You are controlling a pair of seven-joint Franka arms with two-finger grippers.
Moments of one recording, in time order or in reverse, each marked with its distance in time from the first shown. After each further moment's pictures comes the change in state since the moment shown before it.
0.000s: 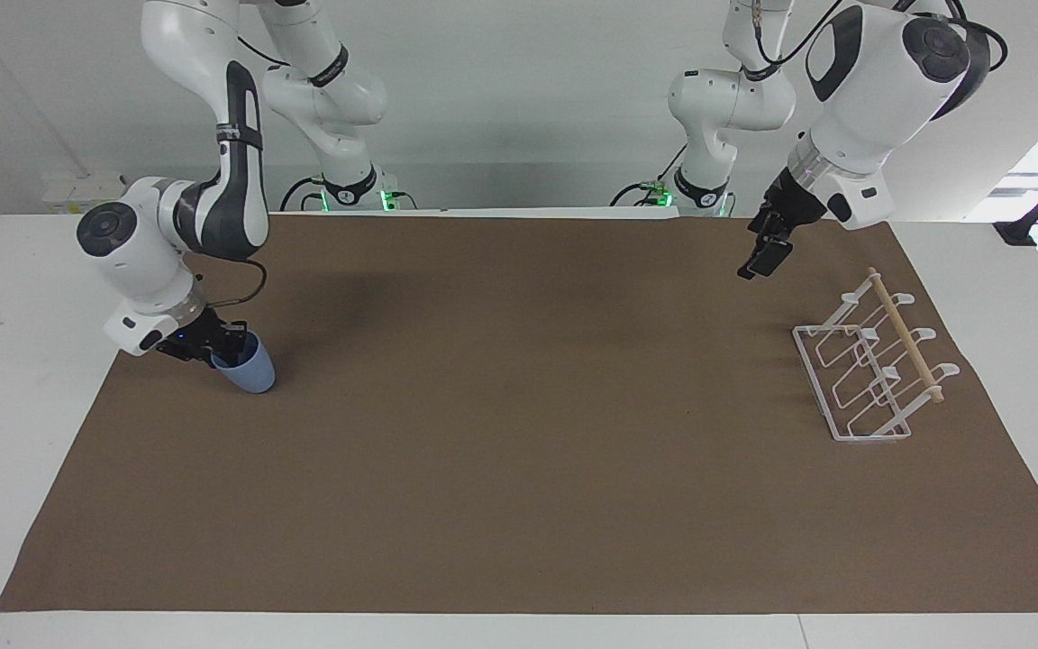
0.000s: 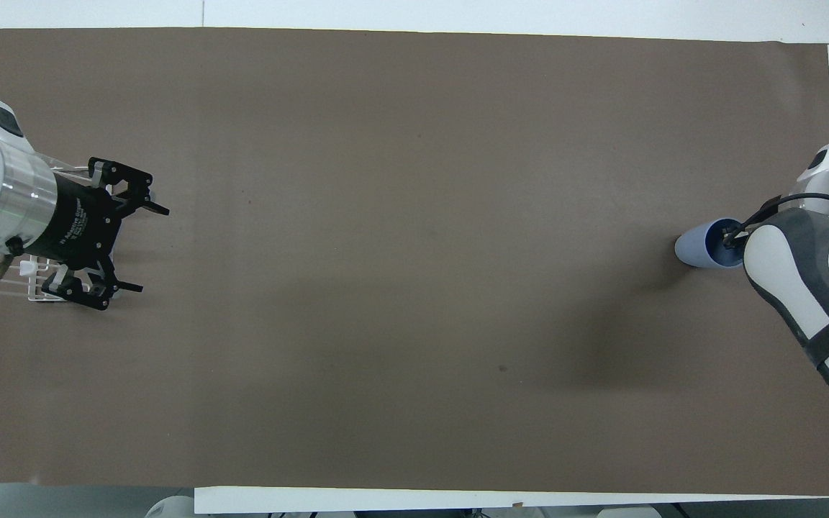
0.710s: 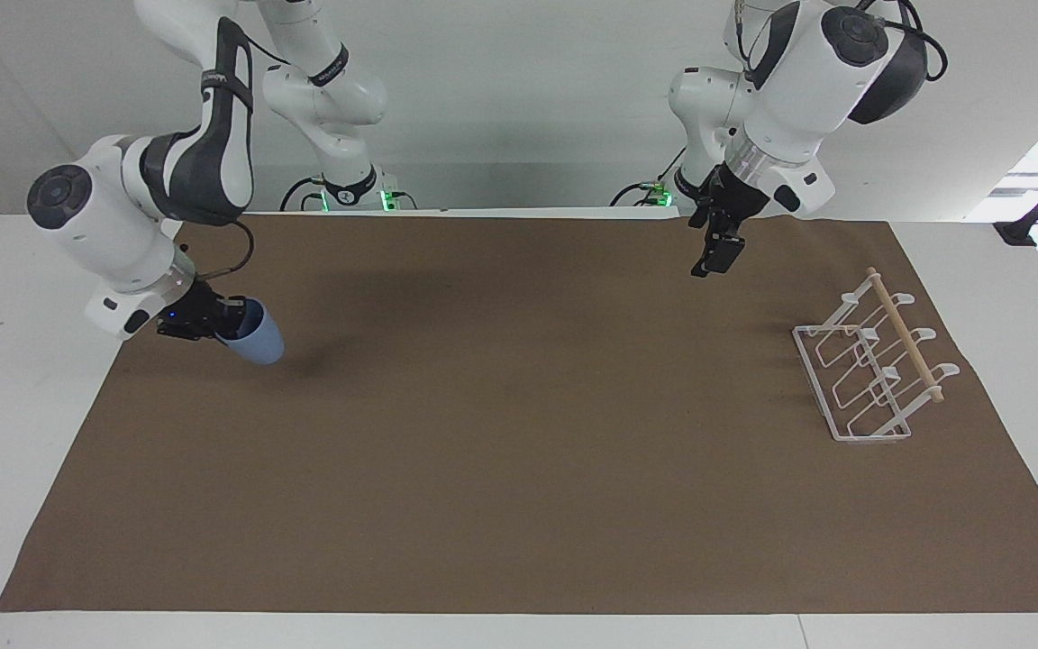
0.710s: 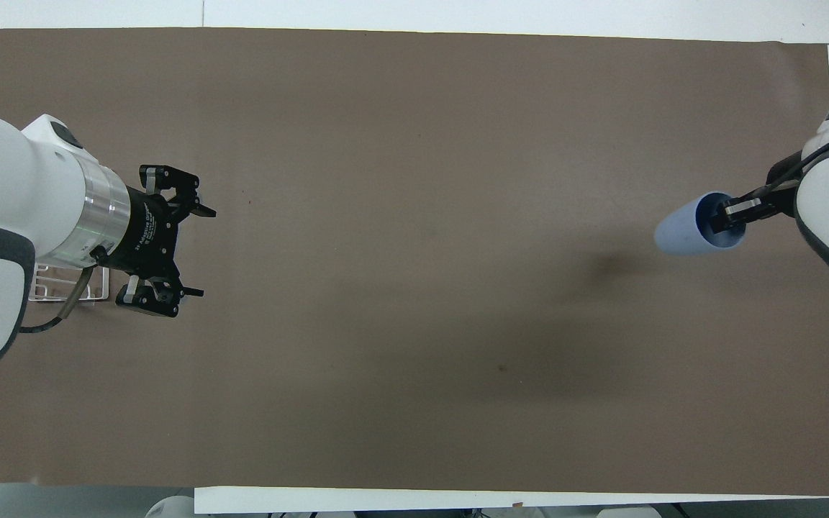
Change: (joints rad) left arm -0.094 0.000 -0.007 -0.005 -0.009 0.064 -0.253; right arm 0.014 -0.035 0.103 0.295 0.274 -0.478 -0.025
